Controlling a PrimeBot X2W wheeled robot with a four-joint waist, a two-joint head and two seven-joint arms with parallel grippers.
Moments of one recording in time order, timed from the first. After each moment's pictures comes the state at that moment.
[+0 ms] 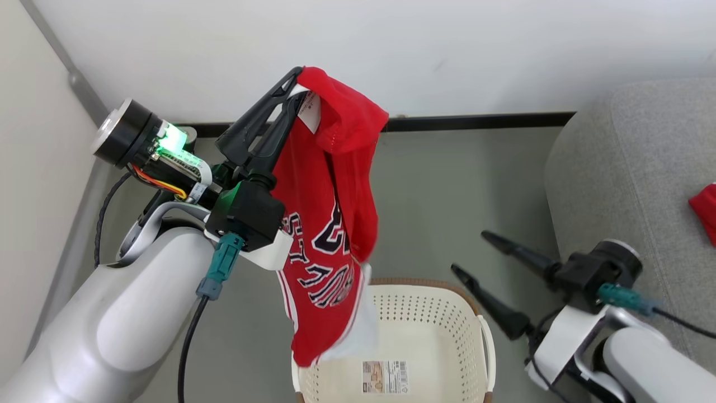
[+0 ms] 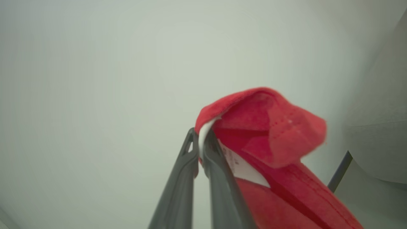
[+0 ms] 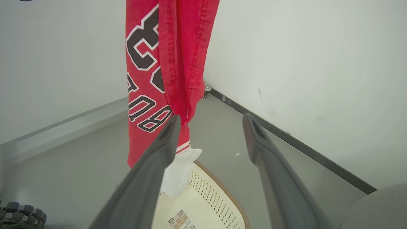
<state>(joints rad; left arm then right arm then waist) -0.75 0.30 -0.63 0.08 0.04 0.16 -0.26 -0.36 -0.47 0.66 0.01 0.35 0.12 -0.21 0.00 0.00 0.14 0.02</state>
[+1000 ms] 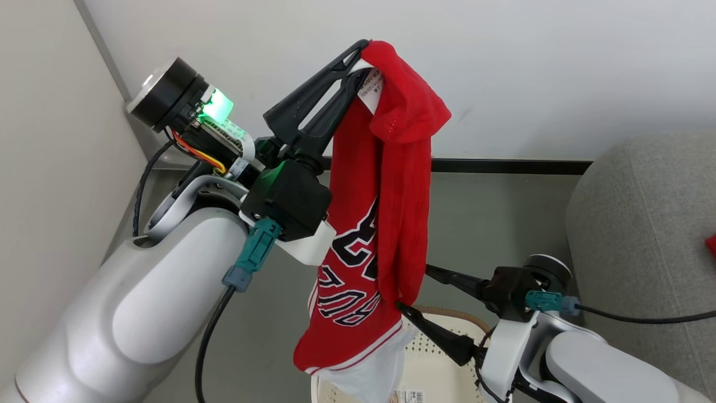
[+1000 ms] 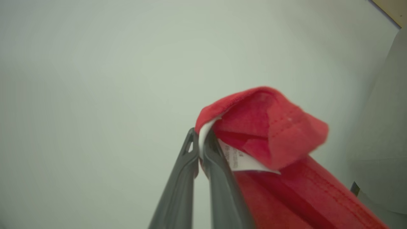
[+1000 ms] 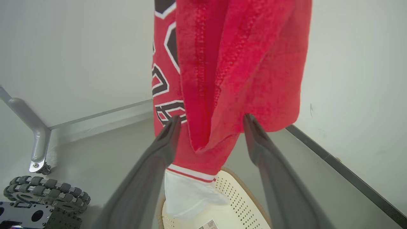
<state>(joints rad) -0.84 0.26 -0.67 -0.03 -0.01 0.08 -0.17 -0.51 -0.41 0.95 0.11 0.48 0.12 -0.19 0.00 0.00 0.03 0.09</state>
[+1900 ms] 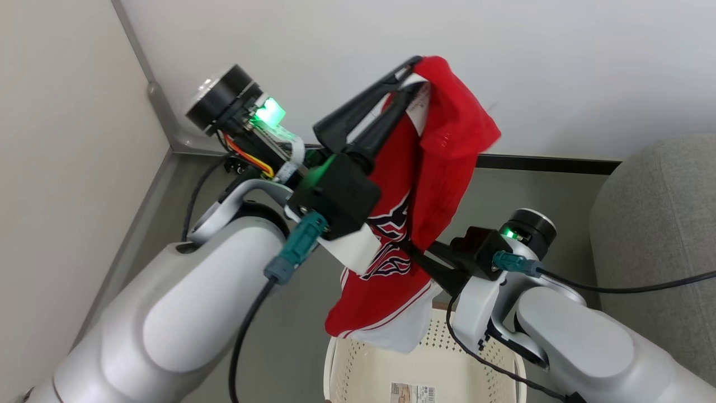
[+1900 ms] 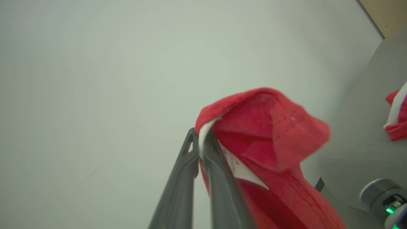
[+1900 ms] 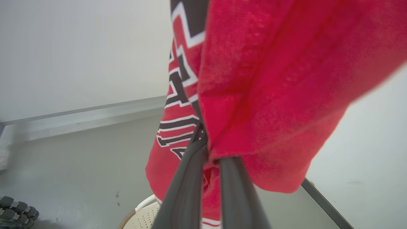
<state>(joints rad) -0.84 0.17 -0.71 -0.07 -0.08 0.04 -0.04 -0.64 -0.24 0.93 0.39 0.32 0.13 -0.25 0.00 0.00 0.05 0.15</state>
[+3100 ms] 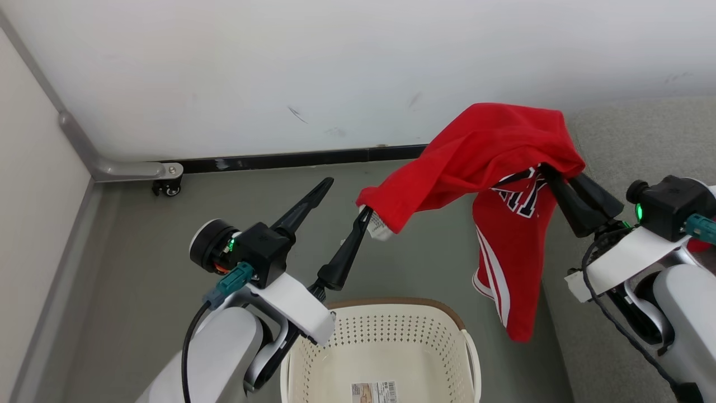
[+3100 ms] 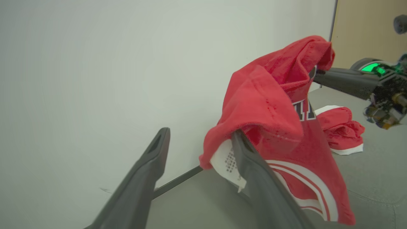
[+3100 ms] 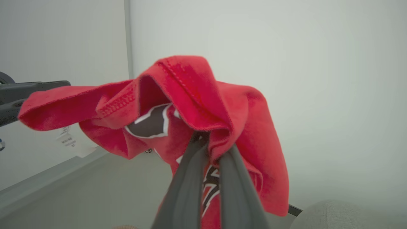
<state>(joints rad) -0.50 0.13 -0.62 0.15 -0.44 -0.02 -0.18 -0.41 -0.40 0.39 0.08 0.34 0.13 -0.25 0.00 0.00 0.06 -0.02</state>
